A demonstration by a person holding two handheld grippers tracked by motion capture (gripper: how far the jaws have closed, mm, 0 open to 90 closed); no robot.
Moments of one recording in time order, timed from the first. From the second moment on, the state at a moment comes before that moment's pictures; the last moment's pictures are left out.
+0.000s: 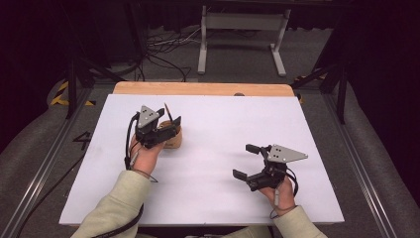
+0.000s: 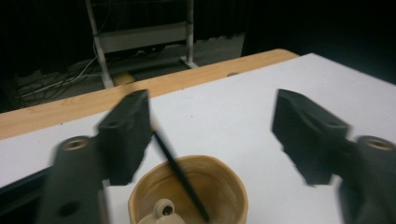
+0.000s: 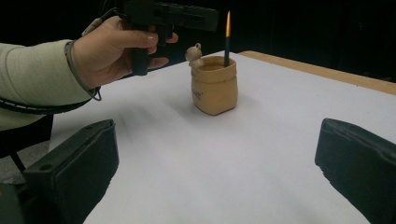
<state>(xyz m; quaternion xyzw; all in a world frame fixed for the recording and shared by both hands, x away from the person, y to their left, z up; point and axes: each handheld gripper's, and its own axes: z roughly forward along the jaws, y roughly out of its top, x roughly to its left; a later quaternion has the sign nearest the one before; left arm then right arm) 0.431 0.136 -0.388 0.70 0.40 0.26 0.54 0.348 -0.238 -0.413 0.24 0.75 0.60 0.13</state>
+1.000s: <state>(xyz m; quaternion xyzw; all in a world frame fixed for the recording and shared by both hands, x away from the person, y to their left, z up) 0.375 0.190 -0.382 0.71 0.32 0.19 0.60 0.355 -0.273 -0.401 0.25 0.74 0.60 0.16</state>
